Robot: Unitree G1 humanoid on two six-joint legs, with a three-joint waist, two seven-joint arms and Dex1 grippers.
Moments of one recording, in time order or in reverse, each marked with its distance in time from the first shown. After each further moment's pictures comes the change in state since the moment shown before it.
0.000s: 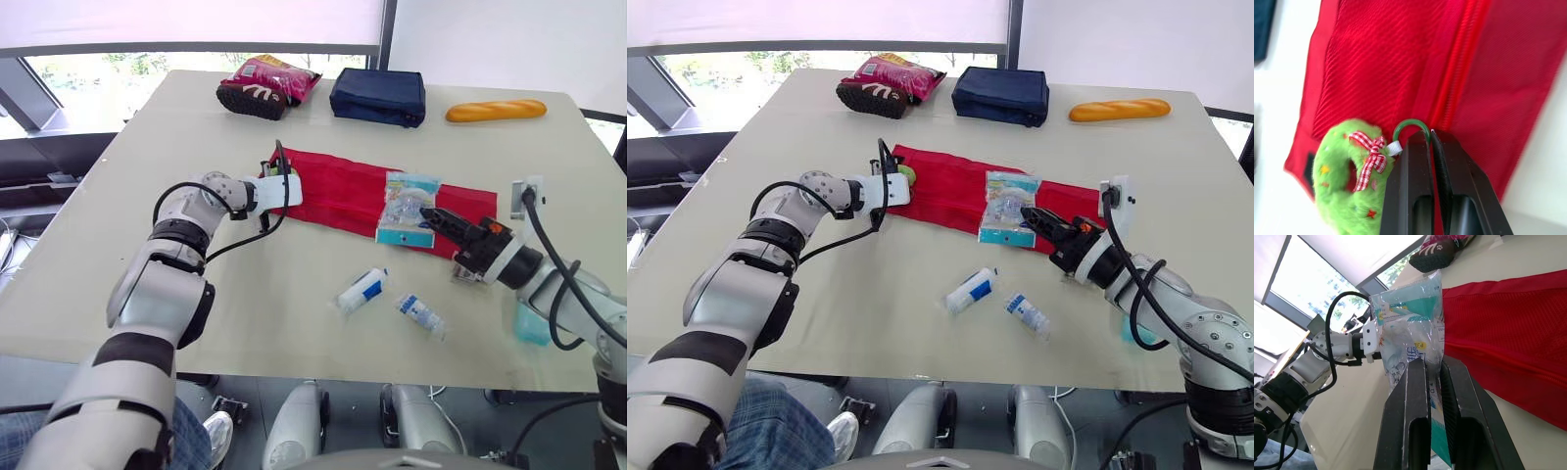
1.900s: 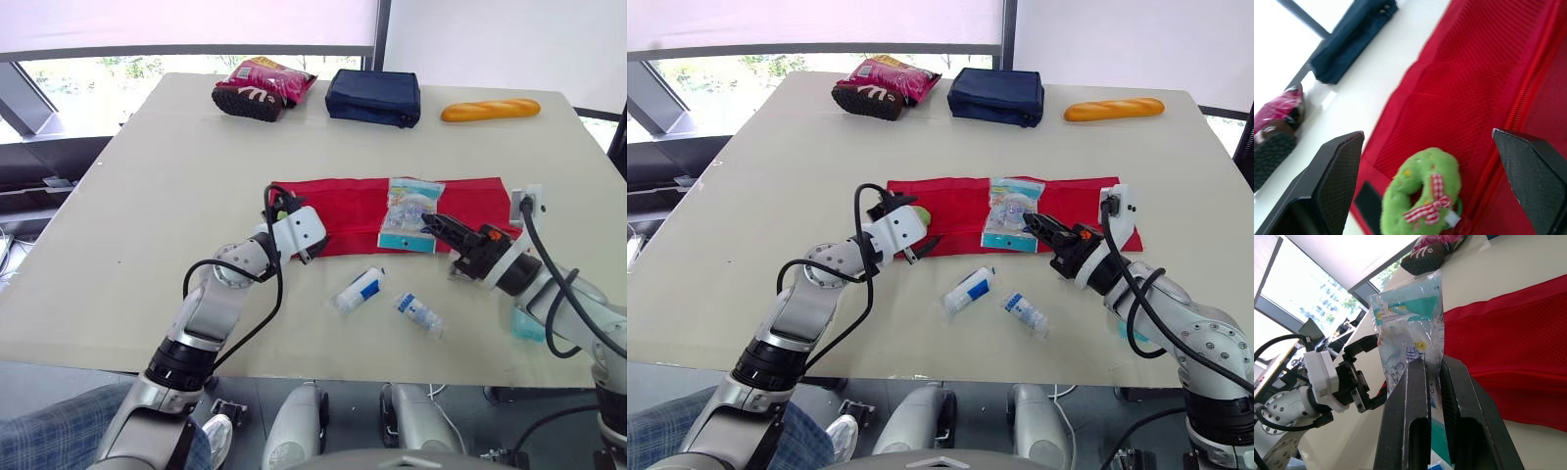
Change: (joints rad) left arm 0.733 -0.045 0.080 -1.383 -0.075 0.804 0.314; right arm 0.026 0.013 0.004 -0.008 -0.049 -0.016 0.021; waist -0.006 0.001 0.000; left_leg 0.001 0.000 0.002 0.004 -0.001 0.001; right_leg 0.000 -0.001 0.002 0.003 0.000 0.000
